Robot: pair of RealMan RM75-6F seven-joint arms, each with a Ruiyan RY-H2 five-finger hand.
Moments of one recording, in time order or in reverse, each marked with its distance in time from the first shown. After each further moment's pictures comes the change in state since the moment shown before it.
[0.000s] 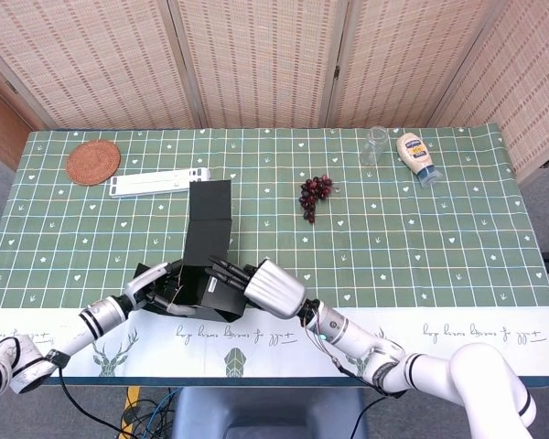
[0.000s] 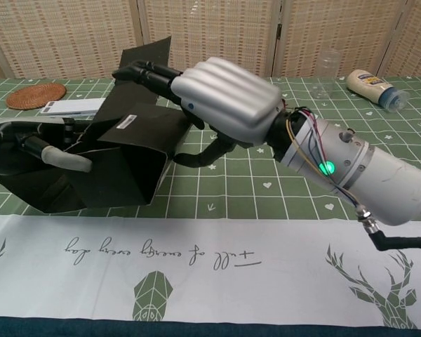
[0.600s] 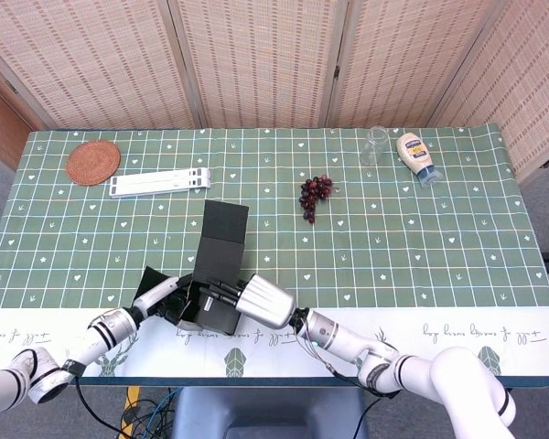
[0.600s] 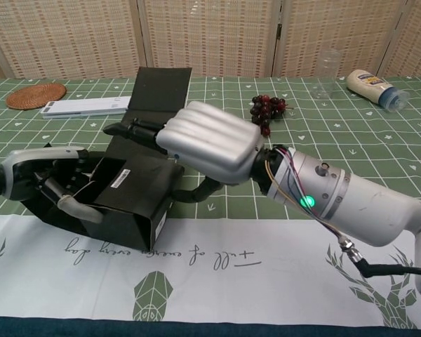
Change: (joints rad) left arm 0.038 -0.100 -0.007 0.031 -0.047 -0.048 0.346; right arm 0.023 -0.088 -0.063 0.144 -0.034 -0.035 -0.003
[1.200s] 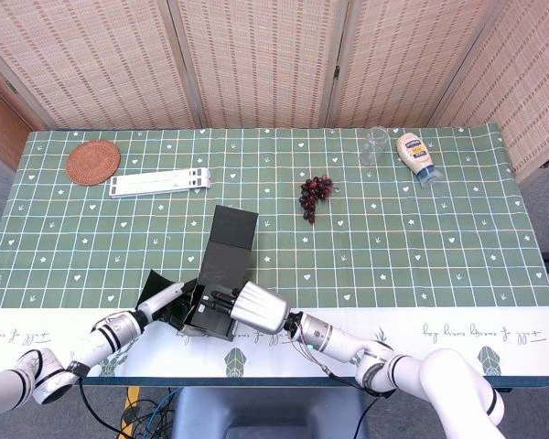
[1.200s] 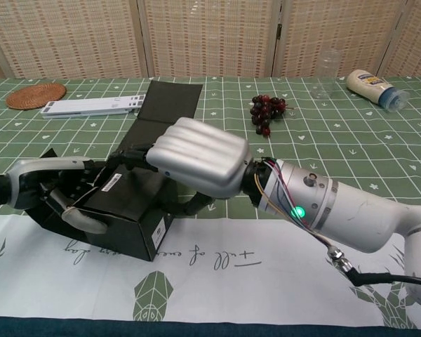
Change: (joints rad) left arm -0.008 -0.018 0.011 0.005 0.011 -0.015 0.021; right arm 0.025 -0.039 -0.028 0.065 -0.012 -0.010 0.064
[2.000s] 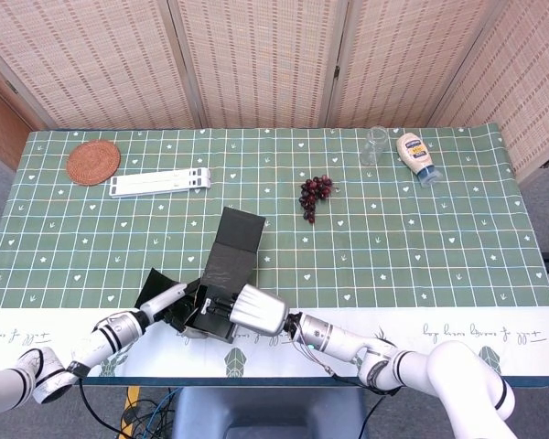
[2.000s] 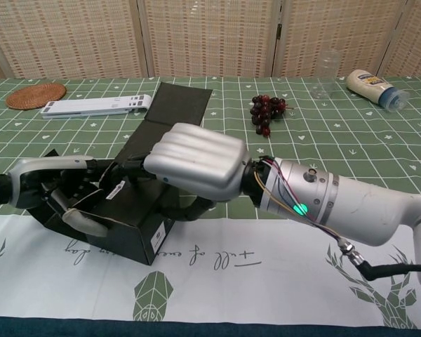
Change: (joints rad) left arm -0.011 0.002 0.012 -0.004 0.021 0.023 -0.014; right arm 0.030 0.072 -0.017 -0.112 0.003 -0.073 -0.023
